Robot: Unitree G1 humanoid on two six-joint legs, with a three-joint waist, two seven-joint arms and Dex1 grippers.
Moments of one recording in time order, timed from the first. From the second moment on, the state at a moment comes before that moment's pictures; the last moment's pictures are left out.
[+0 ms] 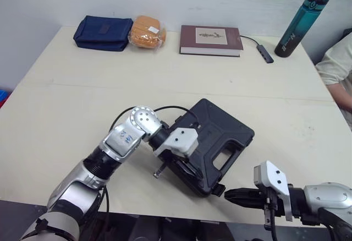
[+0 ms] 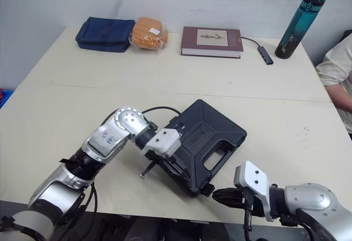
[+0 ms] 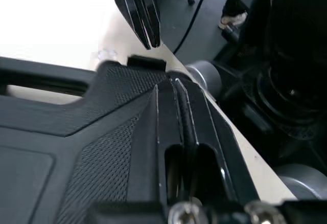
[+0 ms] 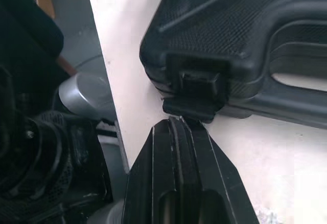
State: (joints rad) left arm -0.75 0.46 -0.54 -0.07 -0.26 0.36 -1.47; right arm 0.34 -0.91 -0.19 -0.79 0.61 0.68 0.98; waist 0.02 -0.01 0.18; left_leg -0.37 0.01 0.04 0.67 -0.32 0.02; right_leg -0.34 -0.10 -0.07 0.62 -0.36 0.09
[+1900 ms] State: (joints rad) left arm -0.41 1.02 0.19 -0.23 -0.65 0.83 -1.39; right arm 0.39 -1.07 -0.85 -0.51 0.69 0.73 1.26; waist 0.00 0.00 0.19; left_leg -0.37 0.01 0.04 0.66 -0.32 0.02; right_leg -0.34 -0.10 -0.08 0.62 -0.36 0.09
